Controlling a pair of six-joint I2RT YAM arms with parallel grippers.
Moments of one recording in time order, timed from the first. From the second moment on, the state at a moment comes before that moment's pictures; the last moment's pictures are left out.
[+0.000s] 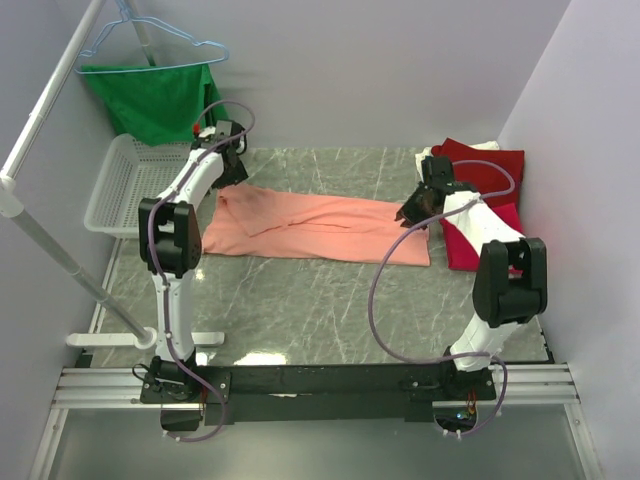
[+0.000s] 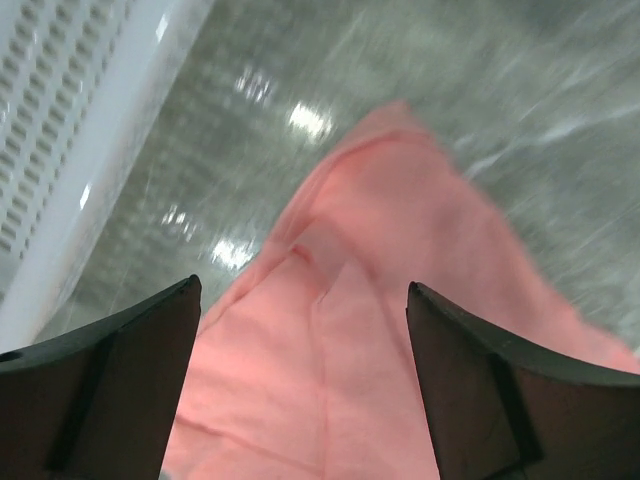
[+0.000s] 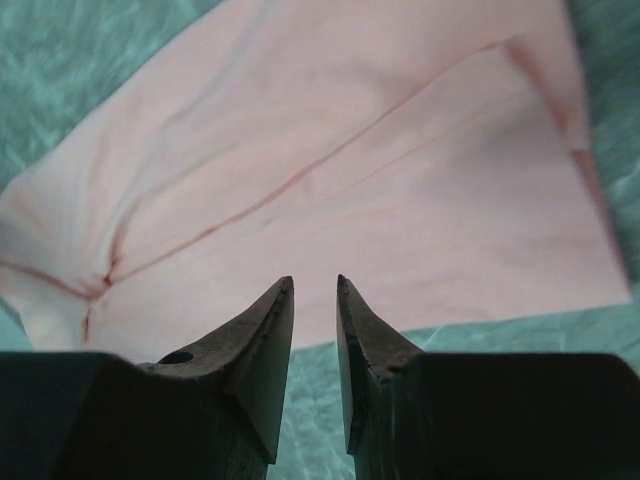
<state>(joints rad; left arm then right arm) -0.17 2.24 2.04 -0.86 -0.46 -0.62 0.09 1.72 1.28 -0.59 -0.07 0.82</state>
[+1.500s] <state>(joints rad) -0.23 1.88 1.26 -0.87 -0.54 -0.82 0.27 1.85 1.18 -0.65 -0.05 0.73</state>
